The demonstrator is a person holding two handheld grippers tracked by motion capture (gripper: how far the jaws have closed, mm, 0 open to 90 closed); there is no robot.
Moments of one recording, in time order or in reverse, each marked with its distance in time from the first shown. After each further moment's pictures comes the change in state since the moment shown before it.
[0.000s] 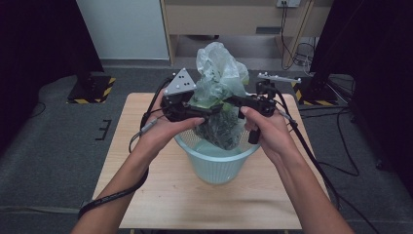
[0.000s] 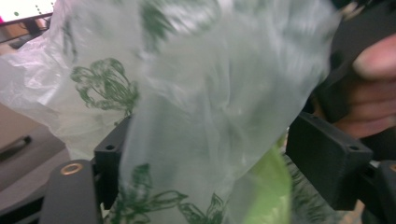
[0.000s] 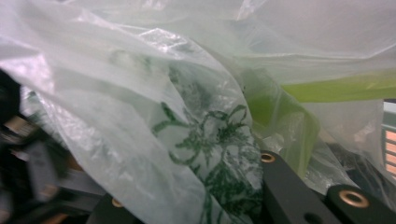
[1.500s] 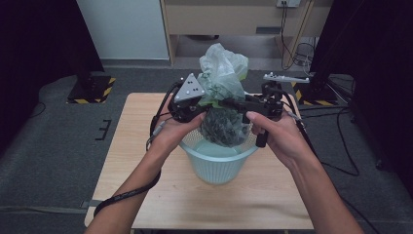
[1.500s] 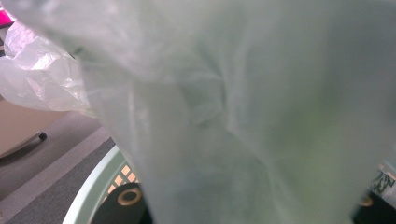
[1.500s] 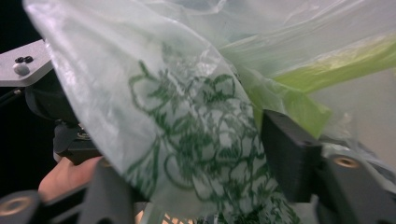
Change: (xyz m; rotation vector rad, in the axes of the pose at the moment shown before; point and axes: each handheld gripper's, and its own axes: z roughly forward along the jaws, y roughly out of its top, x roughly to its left) left arm -0.005 -0.008 0.015 0.037 0.029 0.037; right arm 0.013 0.003 -0.019 0.030 0.013 -0.058
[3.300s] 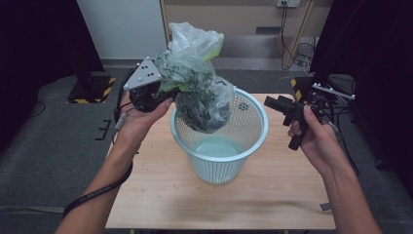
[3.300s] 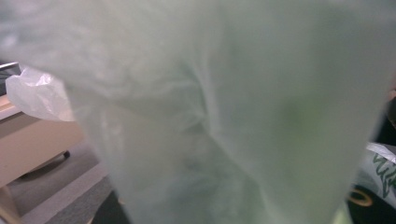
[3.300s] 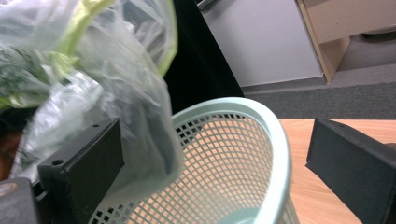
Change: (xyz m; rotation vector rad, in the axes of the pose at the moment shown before) left arm 0.036 0.008 -0.078 -0.122 0.070 -0.045; right arm -0.077 -0.022 -0.080 -0.153 -0.161 0.126
